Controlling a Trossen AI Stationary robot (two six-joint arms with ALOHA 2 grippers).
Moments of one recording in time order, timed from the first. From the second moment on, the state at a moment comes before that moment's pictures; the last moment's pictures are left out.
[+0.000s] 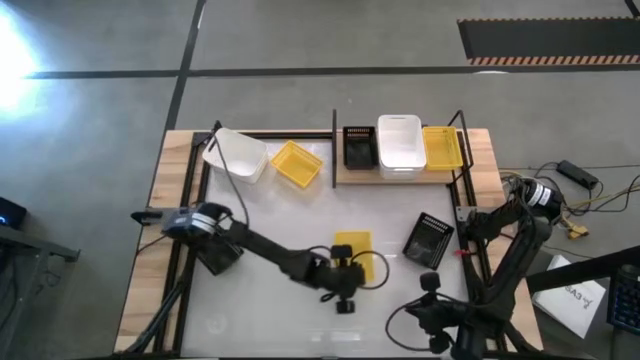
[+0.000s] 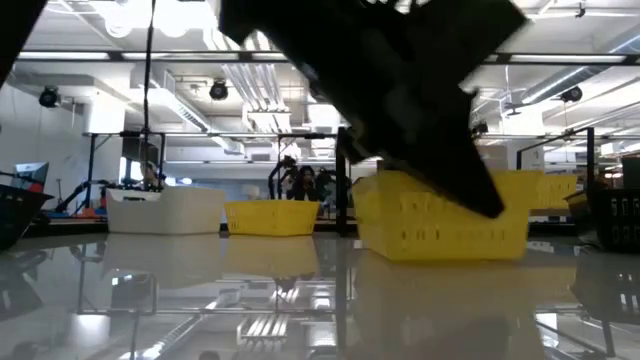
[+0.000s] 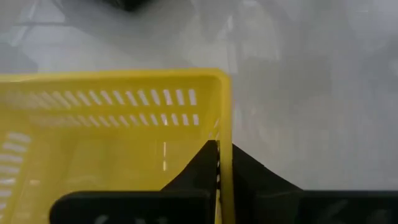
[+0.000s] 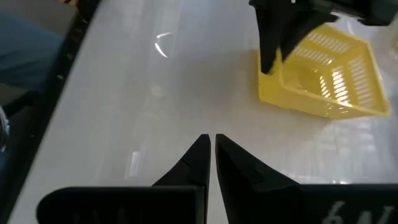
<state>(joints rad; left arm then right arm) -0.36 2.20 1.60 -0.16 -0.29 -0.27 1.10 1.63 1.06 -0.71 0.68 0.79</state>
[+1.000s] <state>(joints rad) -0.44 1.97 1.68 -0.45 -0.46 -0.32 0.88 1.63 0.98 -0.43 0.68 0.46</state>
